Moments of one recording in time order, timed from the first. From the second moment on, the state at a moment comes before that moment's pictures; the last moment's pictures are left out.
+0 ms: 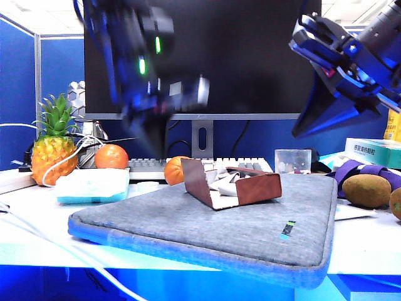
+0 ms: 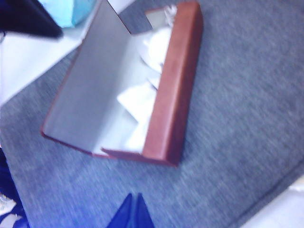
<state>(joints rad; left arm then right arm) -0.52 2.01 1.73 -0.96 0.15 0.41 0.46 1.10 0.63 -0.16 -0.20 0.21</state>
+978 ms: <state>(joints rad) -0.65 2.06 1.73 -0.36 0.27 0.34 0.45 1.10 0.63 -0.16 -0.18 0.14</state>
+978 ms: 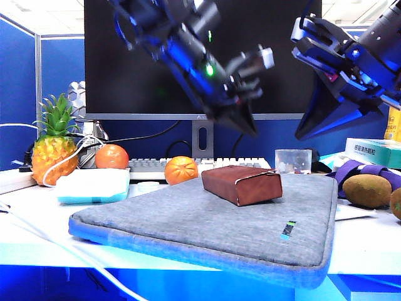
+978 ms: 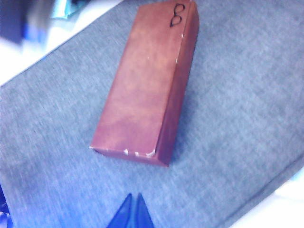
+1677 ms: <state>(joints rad) -0.48 1.38 1.54 -0.52 0.06 0.37 0.25 0.76 0.70 -0.03 -0.18 0.06</state>
